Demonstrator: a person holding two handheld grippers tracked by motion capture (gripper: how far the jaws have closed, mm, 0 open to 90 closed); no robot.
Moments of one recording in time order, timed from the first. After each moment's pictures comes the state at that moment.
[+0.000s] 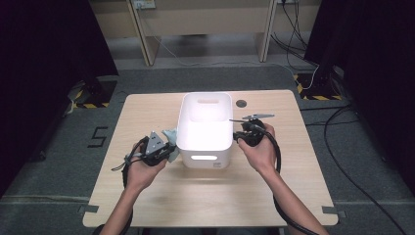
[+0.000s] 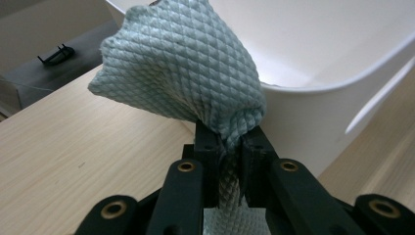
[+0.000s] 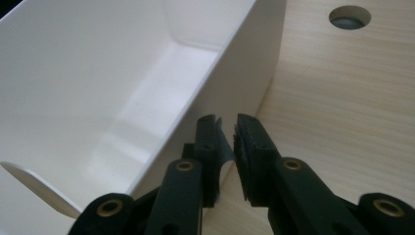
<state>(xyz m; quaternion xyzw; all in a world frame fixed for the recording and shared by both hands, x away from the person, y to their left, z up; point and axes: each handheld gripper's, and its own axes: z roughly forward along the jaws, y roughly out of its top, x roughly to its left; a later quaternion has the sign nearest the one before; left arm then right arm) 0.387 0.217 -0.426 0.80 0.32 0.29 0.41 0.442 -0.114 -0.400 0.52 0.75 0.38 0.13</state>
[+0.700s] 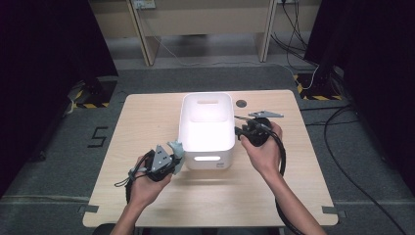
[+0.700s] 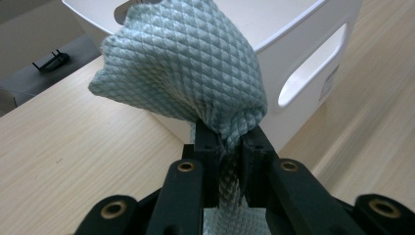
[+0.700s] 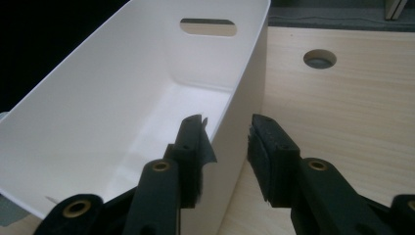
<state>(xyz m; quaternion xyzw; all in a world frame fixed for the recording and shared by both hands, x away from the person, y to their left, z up) 0.347 0.196 -0.429 0.81 0.32 0.28 0.41 0.422 -0.119 -0.370 0.53 0.72 0.42 0.17</state>
